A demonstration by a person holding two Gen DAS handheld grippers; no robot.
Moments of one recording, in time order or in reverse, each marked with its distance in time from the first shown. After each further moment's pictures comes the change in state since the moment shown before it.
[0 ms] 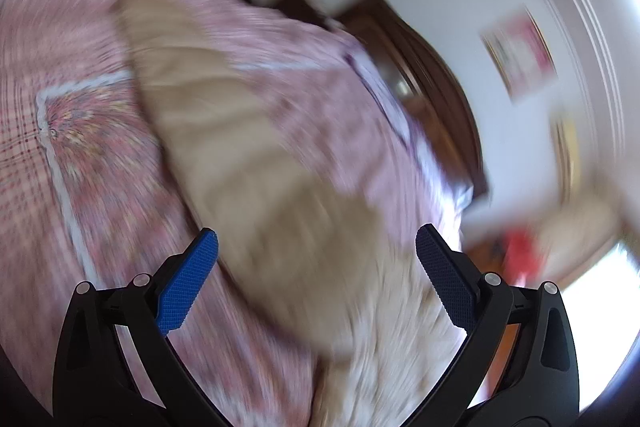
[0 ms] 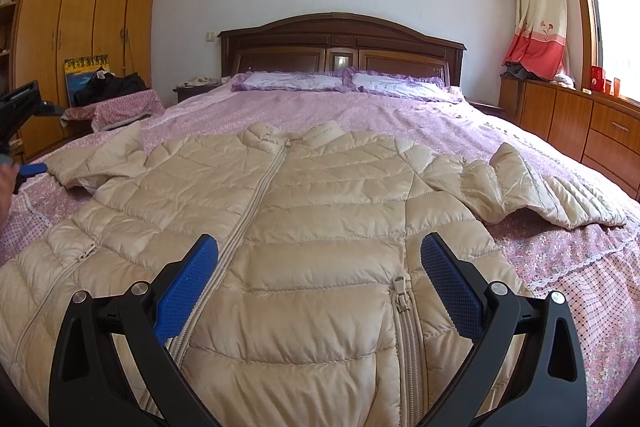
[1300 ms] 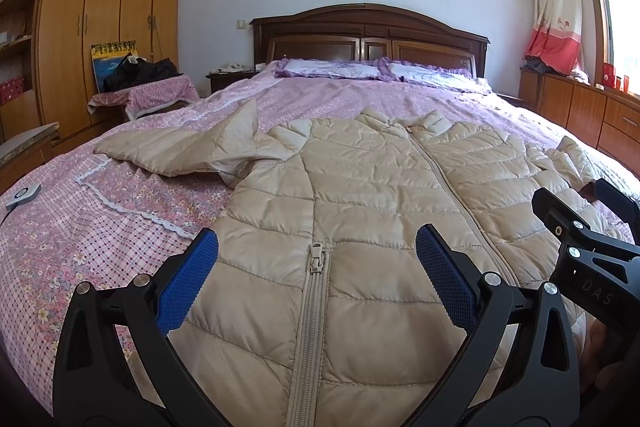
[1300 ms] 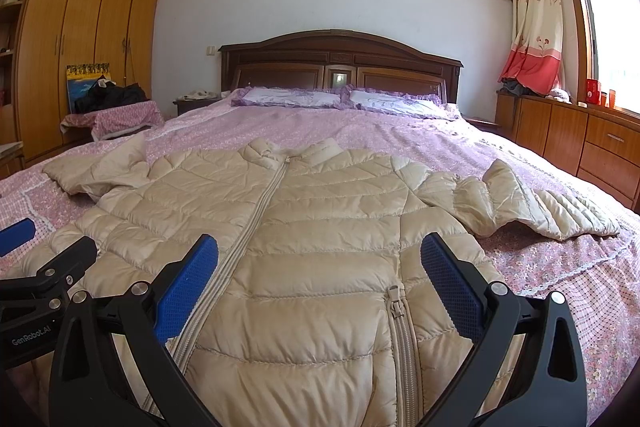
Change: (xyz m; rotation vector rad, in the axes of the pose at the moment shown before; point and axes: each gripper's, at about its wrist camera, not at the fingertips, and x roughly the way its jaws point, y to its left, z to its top) left arm -0.068 -0.115 -0.281 0.982 -0.137 0.245; right arm -0.007 -0.001 0.002 -0.008 -0.073 -0.009
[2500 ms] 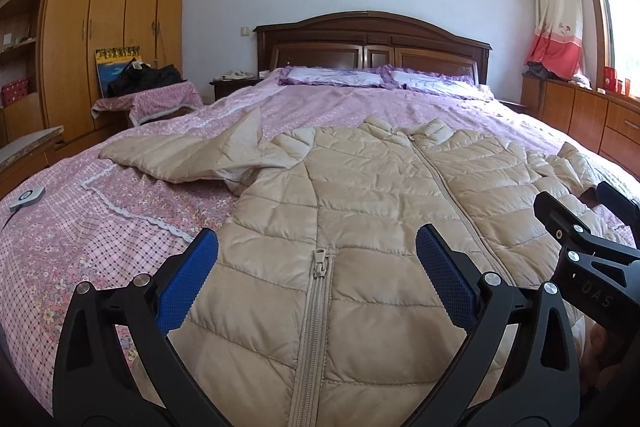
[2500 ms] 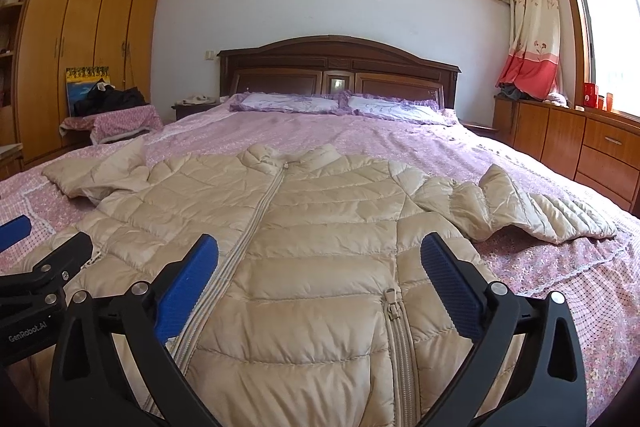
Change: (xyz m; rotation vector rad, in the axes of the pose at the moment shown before) left arm -0.006 0.002 0.003 -0.035 -0.026 0.018; right arm -0.003 -0.001 0.002 0.002 -0.018 -0.006
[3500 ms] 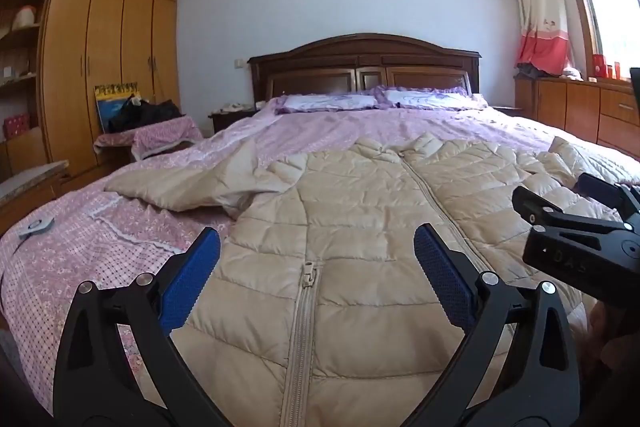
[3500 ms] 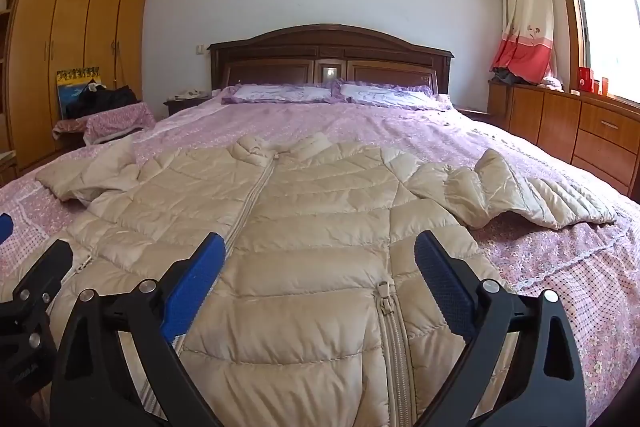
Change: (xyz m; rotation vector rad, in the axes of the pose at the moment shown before) left arm -0.026 -0.011 -0.002 0.082 -0.124 0.017; right arm 0.012 -0.001 -0.001 0.016 0.038 -0.026
